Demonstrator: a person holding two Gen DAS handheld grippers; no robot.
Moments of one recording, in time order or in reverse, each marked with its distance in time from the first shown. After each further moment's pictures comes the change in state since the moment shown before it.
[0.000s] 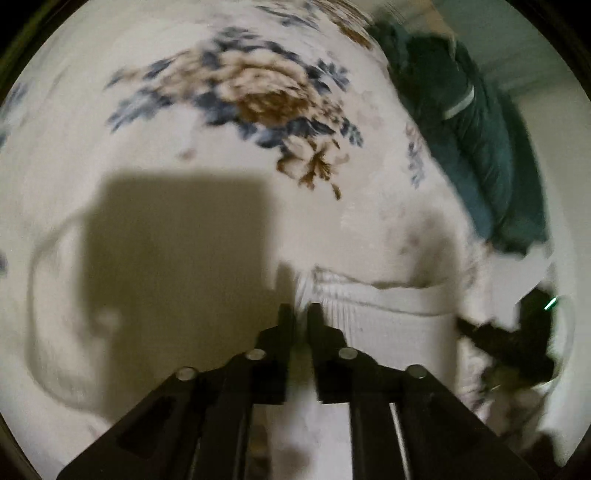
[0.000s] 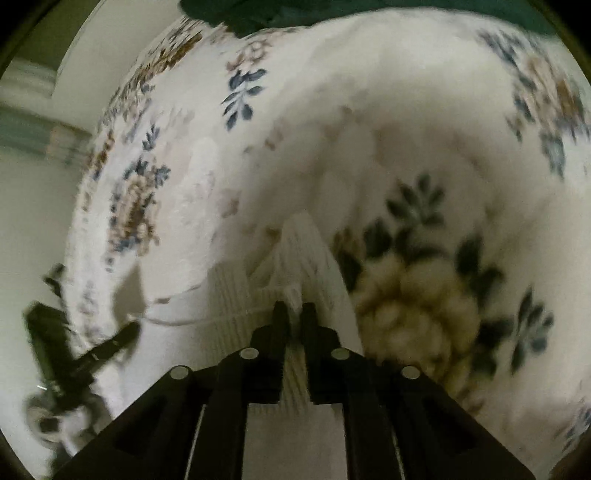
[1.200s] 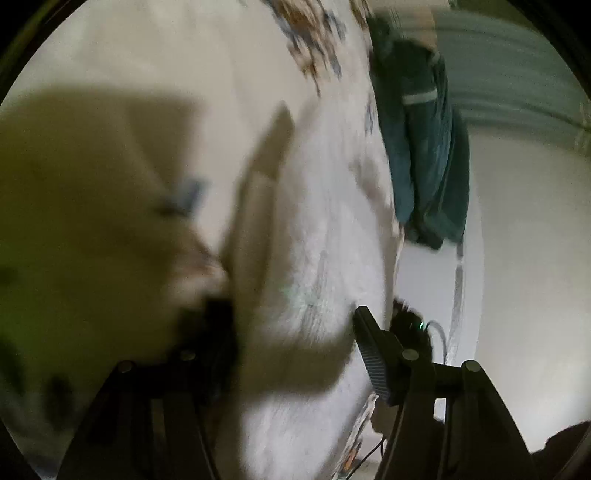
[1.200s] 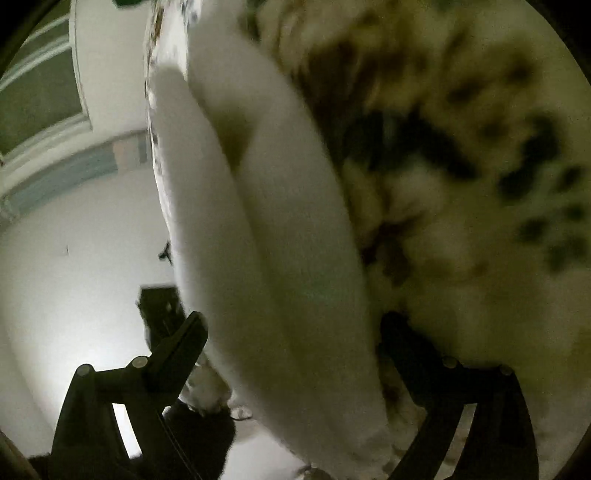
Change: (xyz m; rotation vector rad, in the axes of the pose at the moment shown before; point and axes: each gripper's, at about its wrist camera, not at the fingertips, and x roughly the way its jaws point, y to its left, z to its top) left arm 0.025 0.024 -0.092 -0.129 0.155 -0.377; right arm 0.074 -0.068 -0.112 0.167 0.349 0.480
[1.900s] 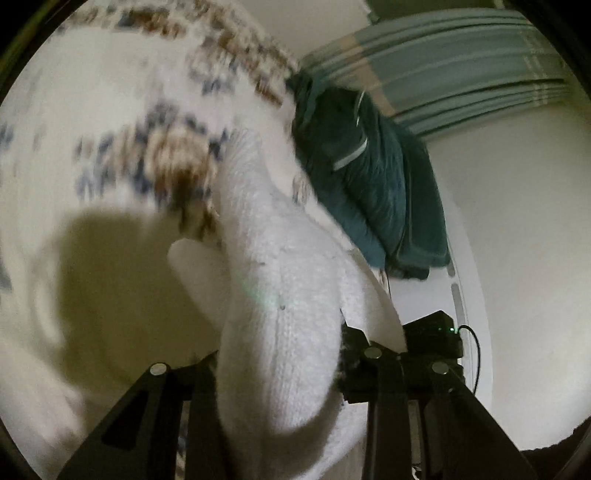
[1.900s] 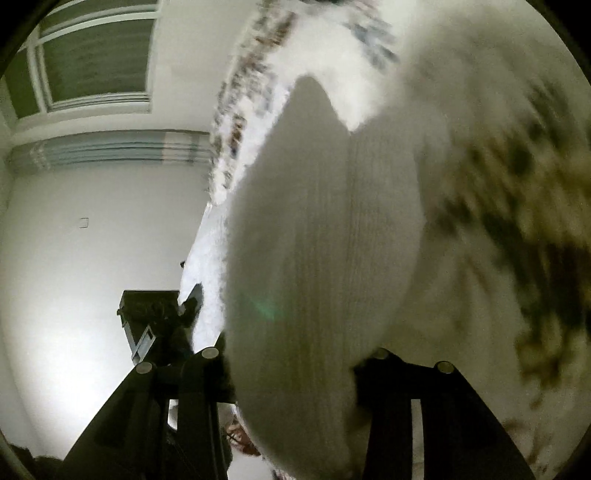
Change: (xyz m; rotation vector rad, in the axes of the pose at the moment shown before) left arm -0.093 -0.123 0.085 0.255 -0.261 0.050; right arm -0.002 0.188 0.048 -0.264 -0.207 0.023
